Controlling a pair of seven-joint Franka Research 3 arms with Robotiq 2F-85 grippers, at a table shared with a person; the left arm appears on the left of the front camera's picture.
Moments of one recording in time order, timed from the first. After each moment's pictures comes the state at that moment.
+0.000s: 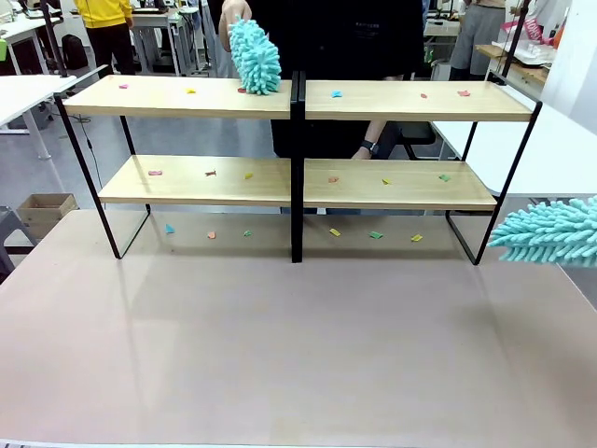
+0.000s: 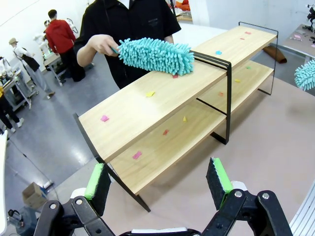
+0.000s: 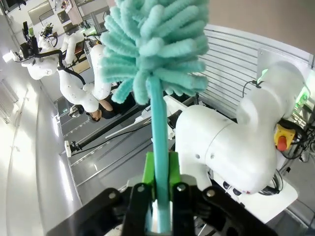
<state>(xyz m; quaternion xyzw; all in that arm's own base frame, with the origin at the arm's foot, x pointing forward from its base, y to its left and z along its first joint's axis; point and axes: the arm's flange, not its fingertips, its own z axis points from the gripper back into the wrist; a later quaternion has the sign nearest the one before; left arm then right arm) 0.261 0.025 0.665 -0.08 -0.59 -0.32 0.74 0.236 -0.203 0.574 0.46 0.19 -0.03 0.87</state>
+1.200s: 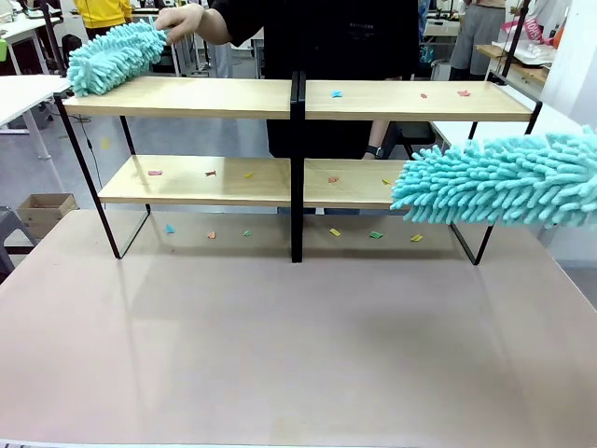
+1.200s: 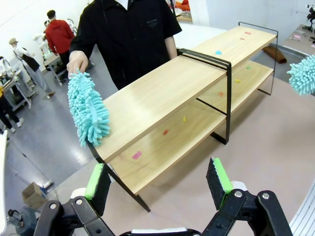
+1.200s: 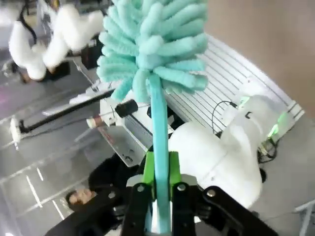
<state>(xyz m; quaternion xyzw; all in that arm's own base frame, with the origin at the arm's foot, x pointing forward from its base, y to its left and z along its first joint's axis) 0.261 0.025 0.665 -0.08 -0.59 -0.32 0.74 0.253 -0.058 0.648 0.36 0.13 0.21 0.90</state>
